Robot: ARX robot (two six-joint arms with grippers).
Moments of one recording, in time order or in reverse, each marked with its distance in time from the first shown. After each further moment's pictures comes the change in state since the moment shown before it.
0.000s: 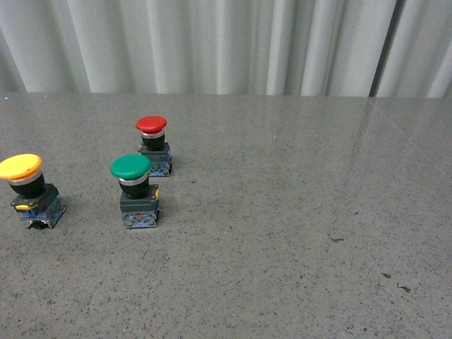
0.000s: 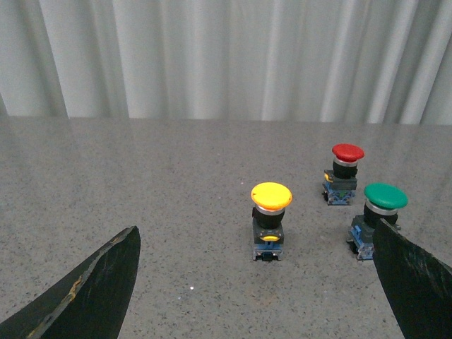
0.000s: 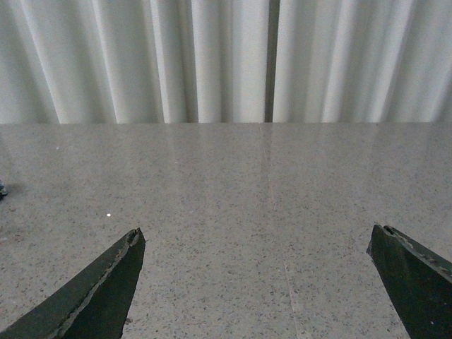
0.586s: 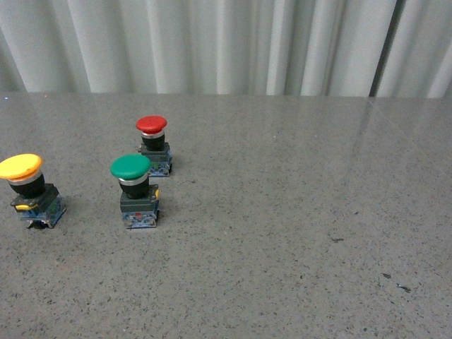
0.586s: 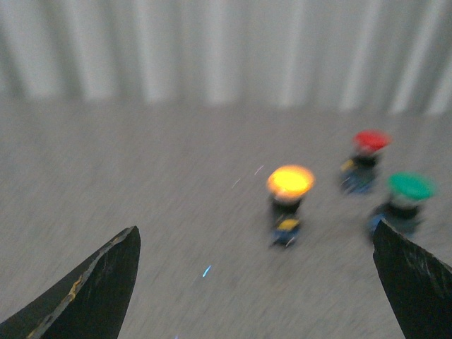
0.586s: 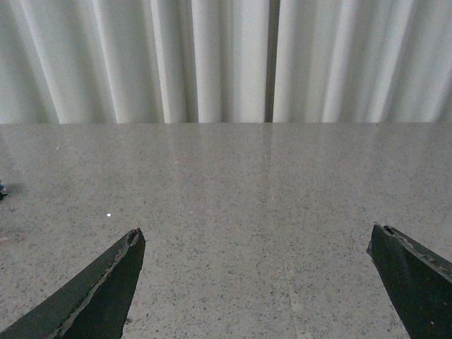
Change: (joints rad) left arm -0.030 0.021 0.016 -0.061 -0.094 -0.016; right arm 0.000 0.000 0.000 0.000 0.000 0.000
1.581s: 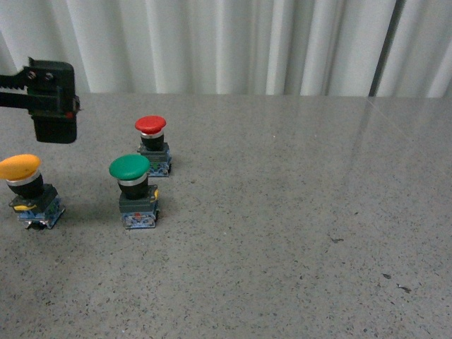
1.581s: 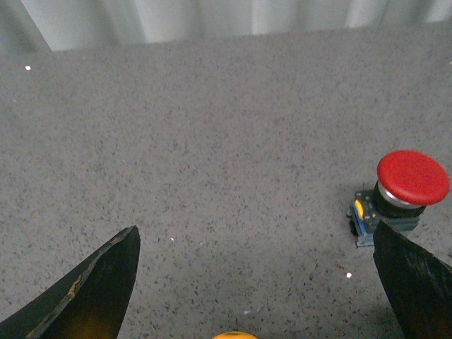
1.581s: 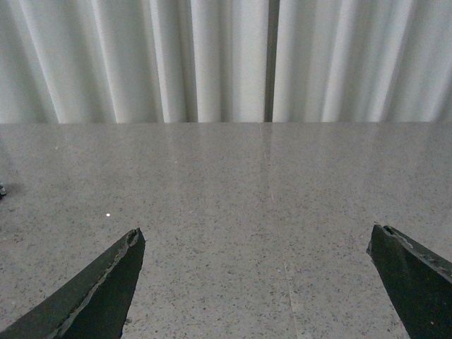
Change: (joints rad) left arm -0.145 1.442 0.681 0.437 -0.079 0.038; right arm 0.000 0.000 0.000 -0.001 0.000 0.000
